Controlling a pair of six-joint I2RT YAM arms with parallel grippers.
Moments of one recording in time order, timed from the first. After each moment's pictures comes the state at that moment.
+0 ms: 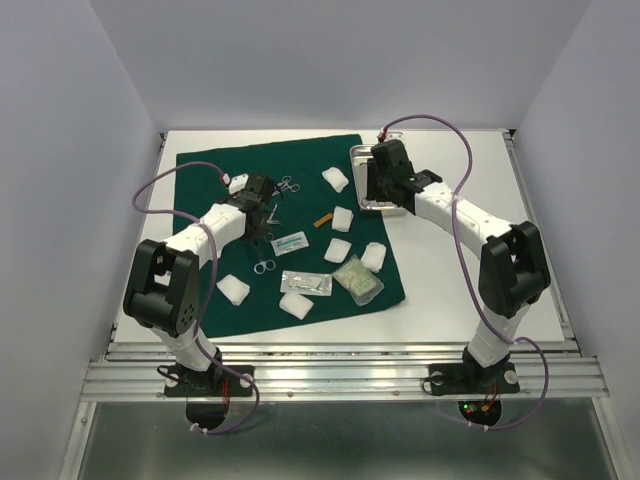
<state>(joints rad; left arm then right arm) -0.37 1.65 1.11 -0.59 -0.38 -0.69 0.50 1.80 1.46 -0.39 0.32 0.35</state>
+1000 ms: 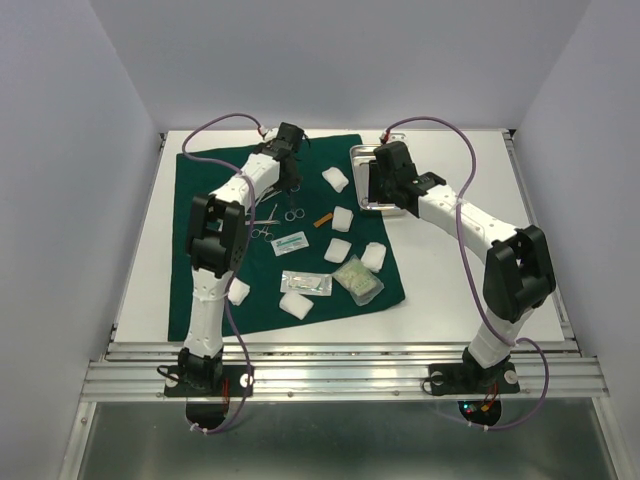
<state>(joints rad) -0.37 2.22 1.90 -0.68 -0.29 -0.62 0.50 1.76 1.42 -0.39 0.31 0.36</state>
